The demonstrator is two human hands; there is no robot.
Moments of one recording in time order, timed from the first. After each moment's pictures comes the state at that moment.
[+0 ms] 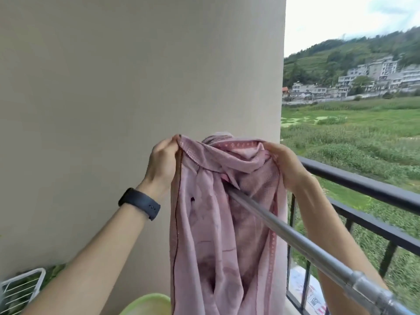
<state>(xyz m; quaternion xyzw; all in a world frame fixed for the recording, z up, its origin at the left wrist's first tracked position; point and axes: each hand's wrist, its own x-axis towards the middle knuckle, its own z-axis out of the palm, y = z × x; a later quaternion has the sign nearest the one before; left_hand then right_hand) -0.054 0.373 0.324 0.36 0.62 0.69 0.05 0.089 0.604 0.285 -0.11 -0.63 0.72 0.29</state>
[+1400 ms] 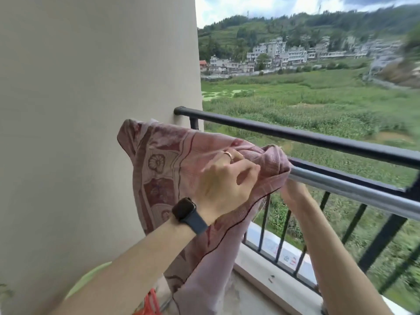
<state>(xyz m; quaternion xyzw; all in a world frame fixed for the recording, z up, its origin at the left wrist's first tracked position) 0.208 0.414 0.232 0.69 0.60 0.37 -0.12 0.358 0.534 0.185 -0.26 -0.57 0.60 0.50</state>
